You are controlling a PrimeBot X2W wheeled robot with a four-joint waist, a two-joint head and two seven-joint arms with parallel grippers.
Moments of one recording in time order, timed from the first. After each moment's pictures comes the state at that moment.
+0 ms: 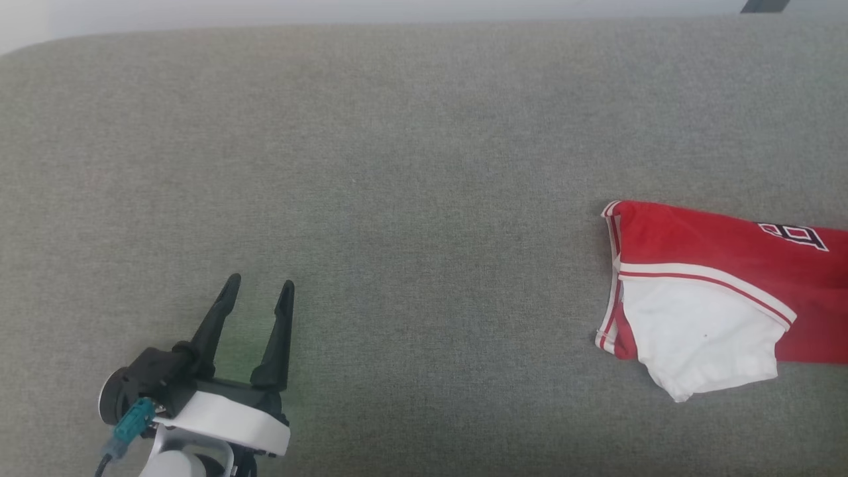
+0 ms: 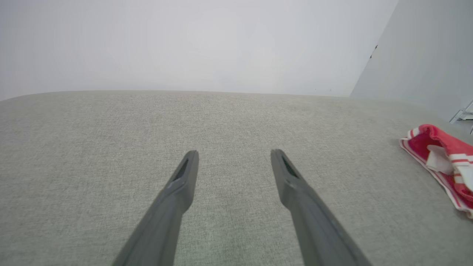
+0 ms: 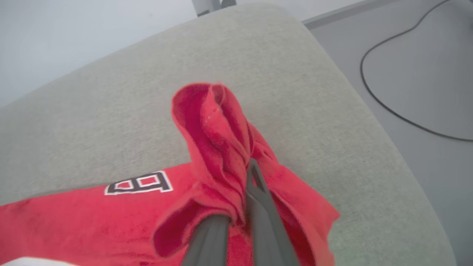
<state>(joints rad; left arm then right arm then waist) -0.08 0.18 -0.07 0.11 -0.29 -0.13 -0.26 -0.35 -0.55 -0.46 0.36 0.62 0.13 0.58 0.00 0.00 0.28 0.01</state>
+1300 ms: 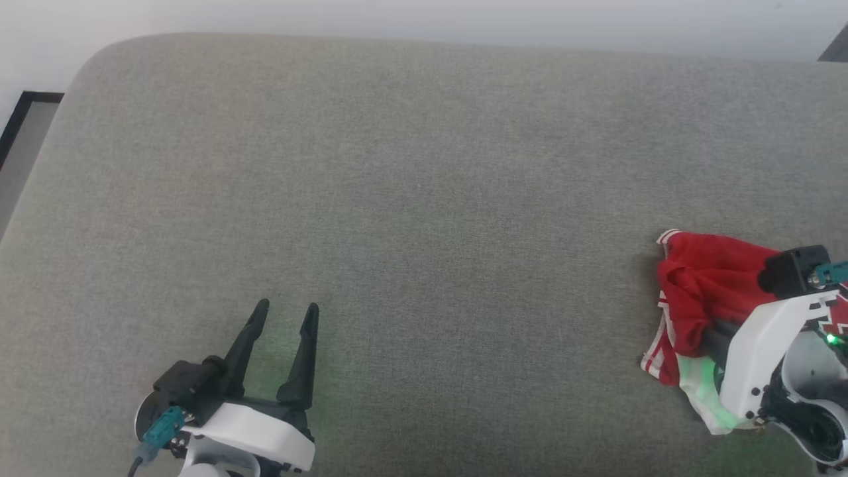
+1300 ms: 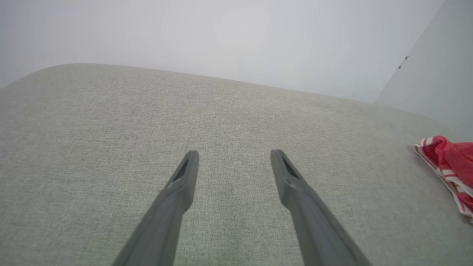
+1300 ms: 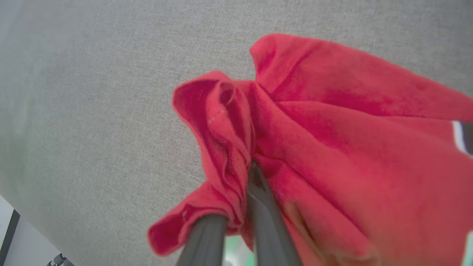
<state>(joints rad) -0.07 0.12 -0.10 0.19 -0.33 -0.13 -0.26 -0.17 -0.41 0.08 0.03 0.68 0.13 0.65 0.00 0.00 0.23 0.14</state>
